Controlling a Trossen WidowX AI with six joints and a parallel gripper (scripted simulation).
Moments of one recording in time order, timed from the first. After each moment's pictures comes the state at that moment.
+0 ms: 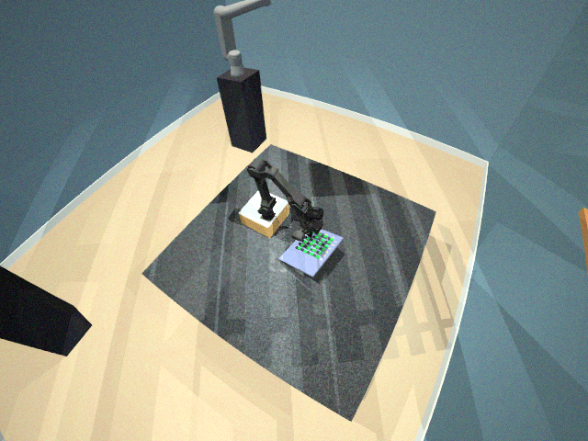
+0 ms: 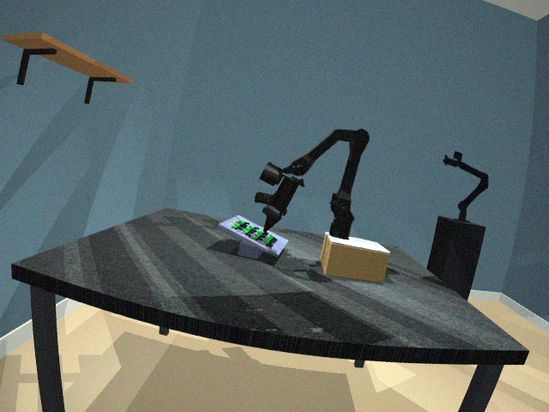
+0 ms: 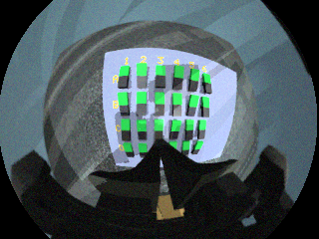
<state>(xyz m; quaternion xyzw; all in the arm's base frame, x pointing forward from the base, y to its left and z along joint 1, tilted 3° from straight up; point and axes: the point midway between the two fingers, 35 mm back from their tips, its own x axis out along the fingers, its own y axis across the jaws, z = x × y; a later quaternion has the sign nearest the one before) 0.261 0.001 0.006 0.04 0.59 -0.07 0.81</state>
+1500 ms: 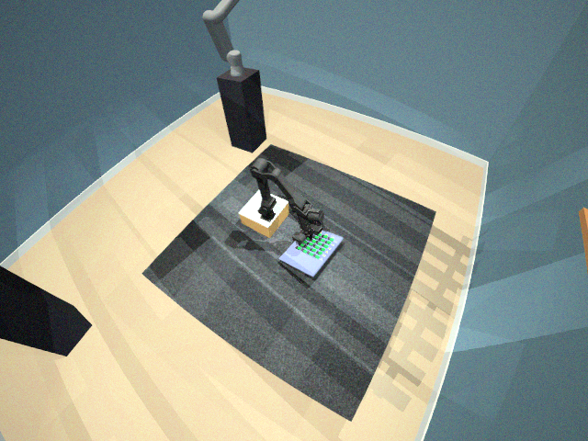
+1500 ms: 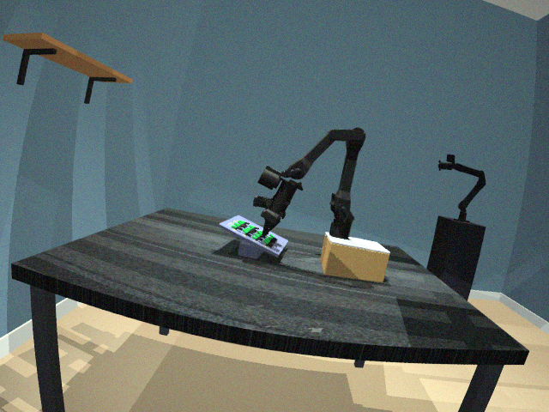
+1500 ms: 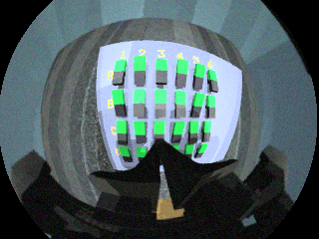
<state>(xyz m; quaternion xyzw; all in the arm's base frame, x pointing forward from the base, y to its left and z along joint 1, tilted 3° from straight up) 0.263 0.000 -0.007 0.04 0.59 -0.07 0.80</state>
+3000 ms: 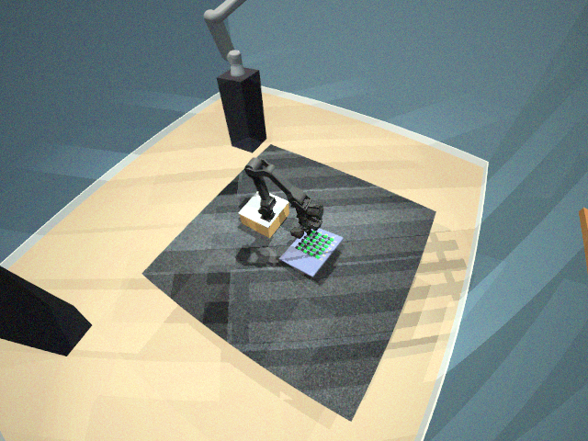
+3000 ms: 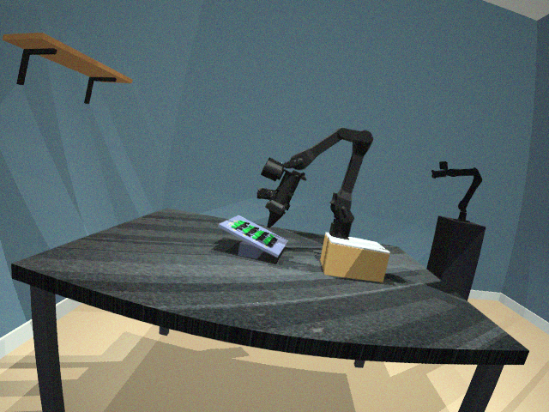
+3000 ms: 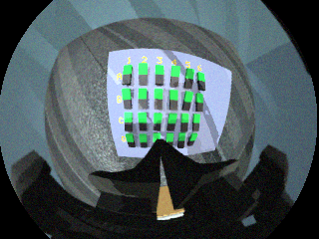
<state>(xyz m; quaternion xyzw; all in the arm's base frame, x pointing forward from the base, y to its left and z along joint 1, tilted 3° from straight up) 0.252 0.003 0.024 0.03 0.61 -0.07 0.79</state>
